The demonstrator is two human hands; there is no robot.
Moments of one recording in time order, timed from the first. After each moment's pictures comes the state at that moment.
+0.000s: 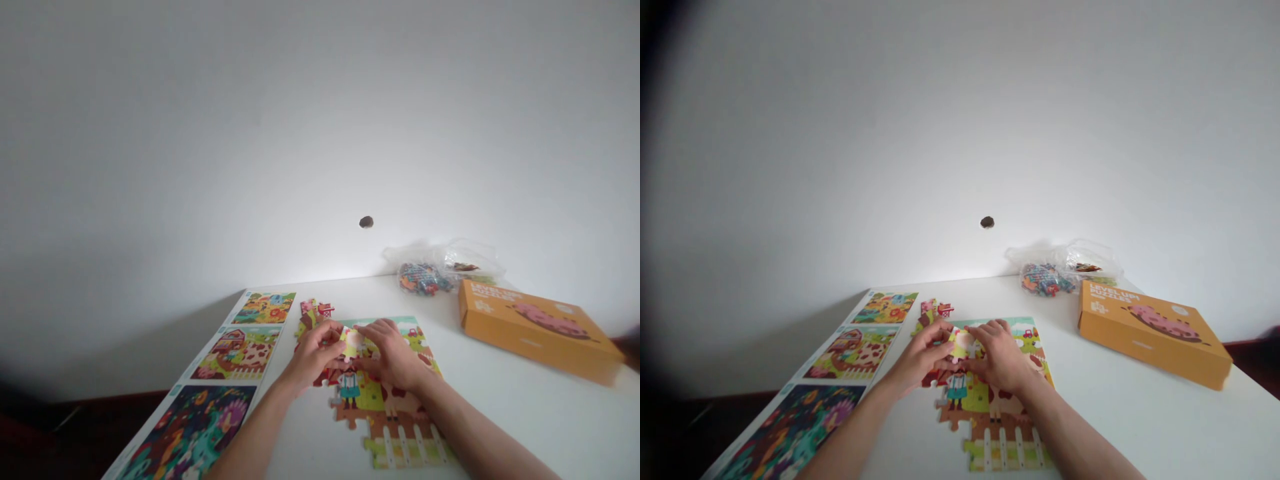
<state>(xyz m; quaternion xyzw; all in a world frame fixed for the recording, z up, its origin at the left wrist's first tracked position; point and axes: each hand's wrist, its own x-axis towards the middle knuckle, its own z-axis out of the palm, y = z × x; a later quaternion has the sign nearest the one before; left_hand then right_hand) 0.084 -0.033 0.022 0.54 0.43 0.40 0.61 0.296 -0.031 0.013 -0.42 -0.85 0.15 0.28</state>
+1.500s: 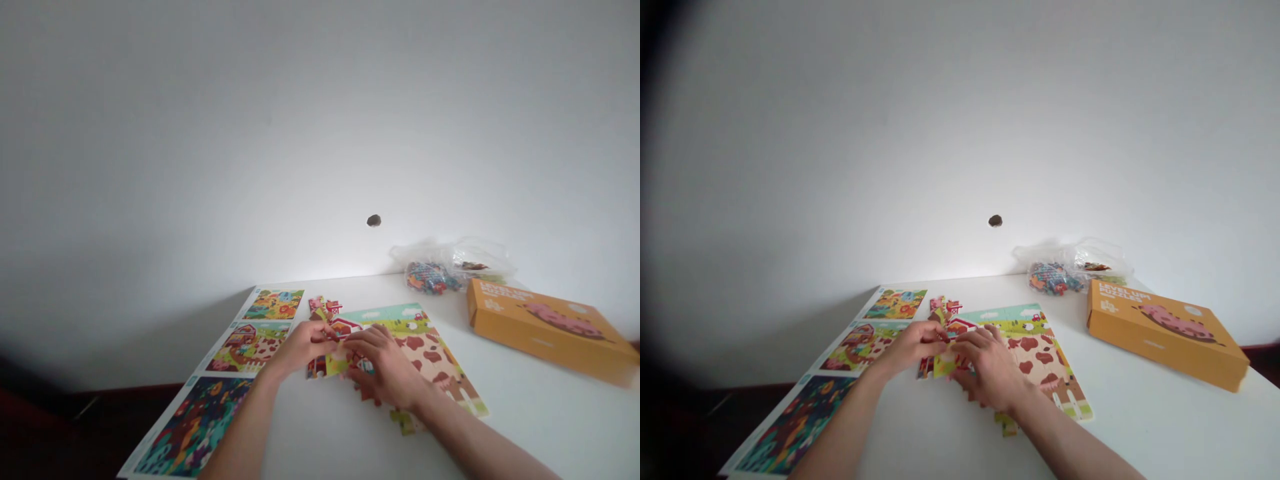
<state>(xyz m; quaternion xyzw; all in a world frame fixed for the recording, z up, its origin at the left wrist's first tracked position) 0.032 -0.014 0.025 0.67 0.47 0.28 0.50 0.267 -0.058 0.027 -0.35 -0.88 0.14 0.30</state>
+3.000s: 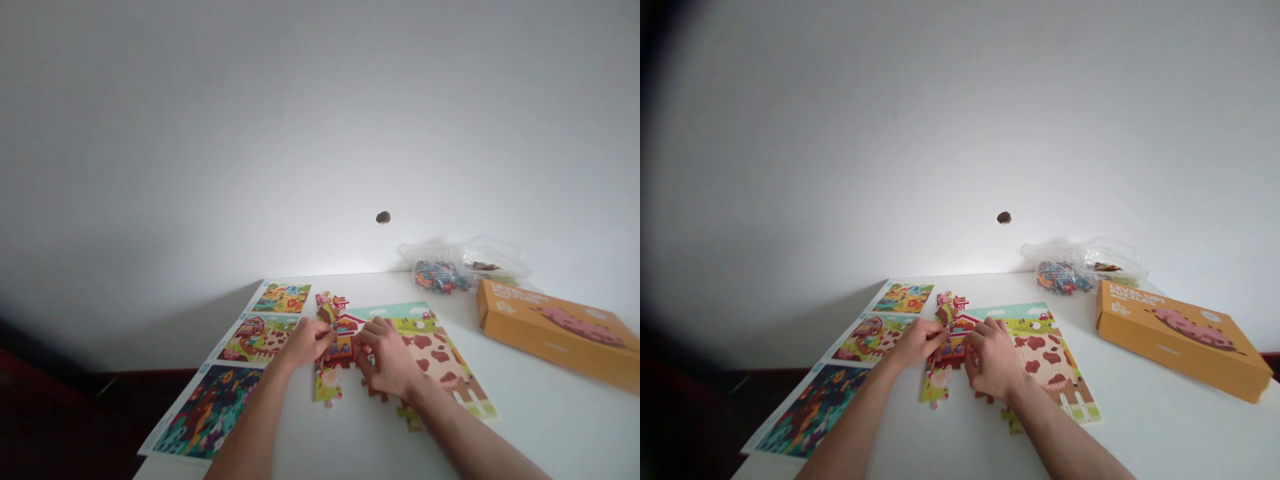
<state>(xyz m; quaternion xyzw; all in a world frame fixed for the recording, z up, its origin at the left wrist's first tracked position) 0.017 -0.006 0.005 0.78 0.51 0.23 0.29 0.250 -0.050 0.024 -0.40 -0.86 0.10 0.30</state>
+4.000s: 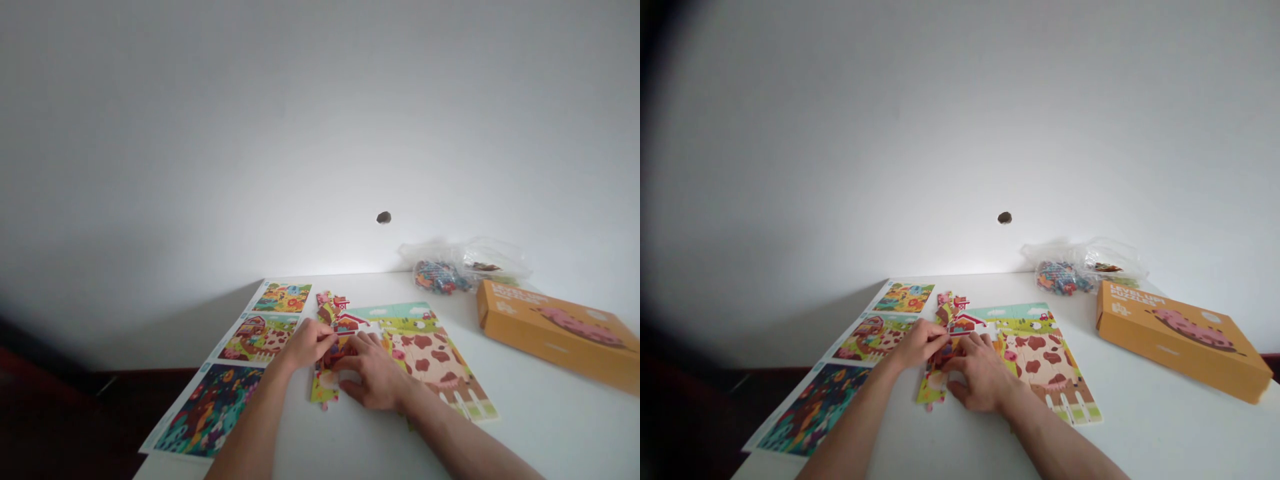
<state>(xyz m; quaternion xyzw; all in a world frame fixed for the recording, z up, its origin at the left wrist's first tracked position) 0.018 -0.007 0.008 0.81 0.47 0.23 0.27 0.237 -0.059 0.024 -0.35 -0.91 0.16 0.17</state>
